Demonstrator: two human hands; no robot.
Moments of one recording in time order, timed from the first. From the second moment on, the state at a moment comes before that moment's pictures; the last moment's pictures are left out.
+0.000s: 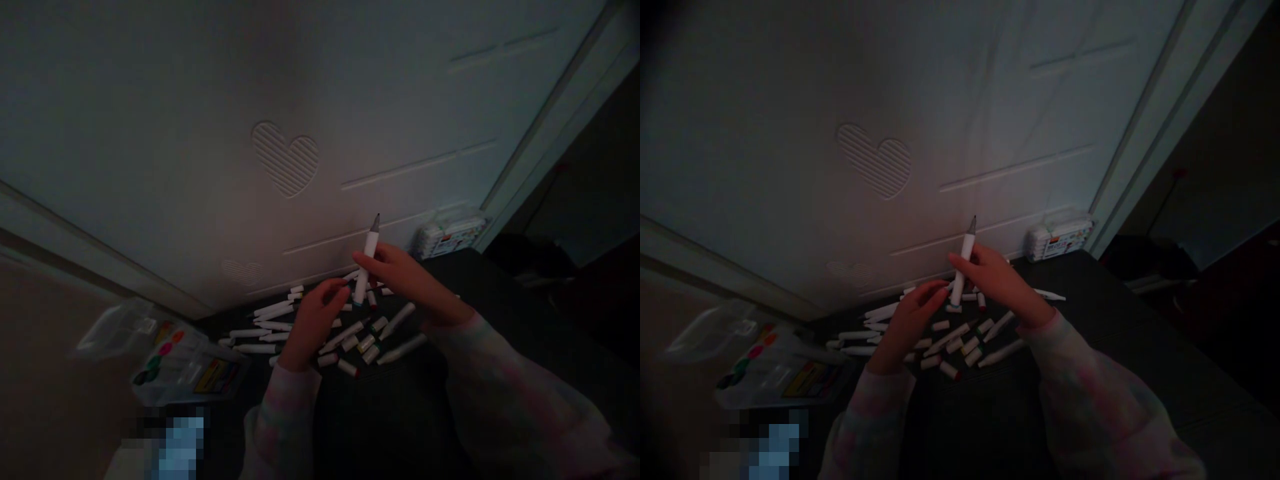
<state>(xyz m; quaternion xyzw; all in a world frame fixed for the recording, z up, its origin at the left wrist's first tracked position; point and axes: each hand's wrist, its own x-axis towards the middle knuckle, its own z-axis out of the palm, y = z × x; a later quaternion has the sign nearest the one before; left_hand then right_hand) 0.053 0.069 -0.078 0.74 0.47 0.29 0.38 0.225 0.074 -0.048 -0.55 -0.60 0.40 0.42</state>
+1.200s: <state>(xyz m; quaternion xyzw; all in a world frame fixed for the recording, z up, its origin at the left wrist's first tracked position) 0.015 0.044 -0.015 0.35 0.35 0.51 0.70 0.187 0.077 -0.099 -0.58 -0.81 0.12 -0.03</state>
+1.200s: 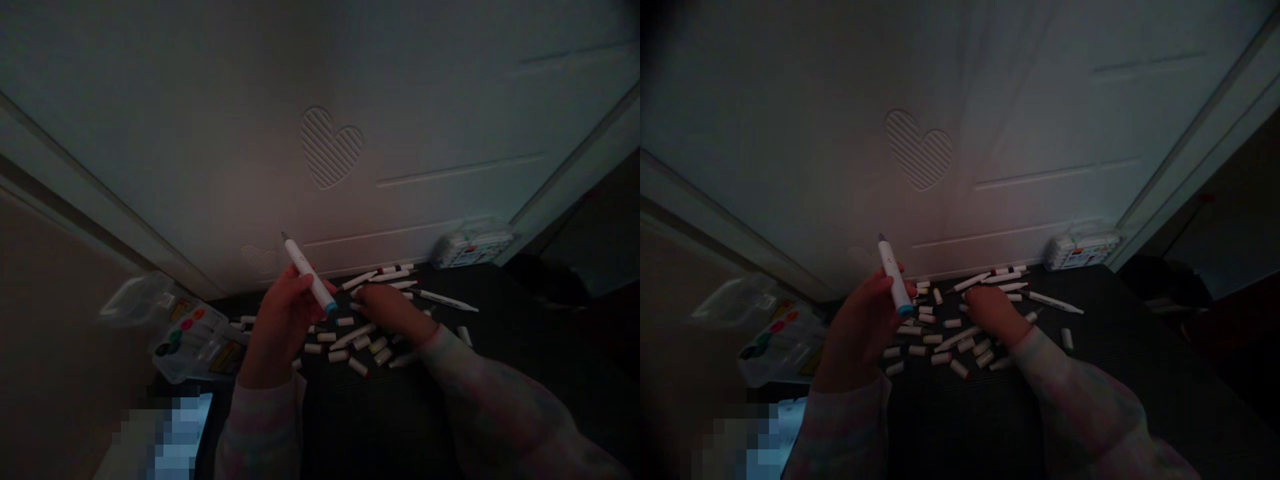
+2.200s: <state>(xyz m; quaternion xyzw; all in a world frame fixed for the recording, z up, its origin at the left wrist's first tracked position) 0.008 0.031 -0.016 0.41 0.31 0.44 0.73 0.201 0.076 -0.076 -0.55 -0.77 0.31 0.14</state>
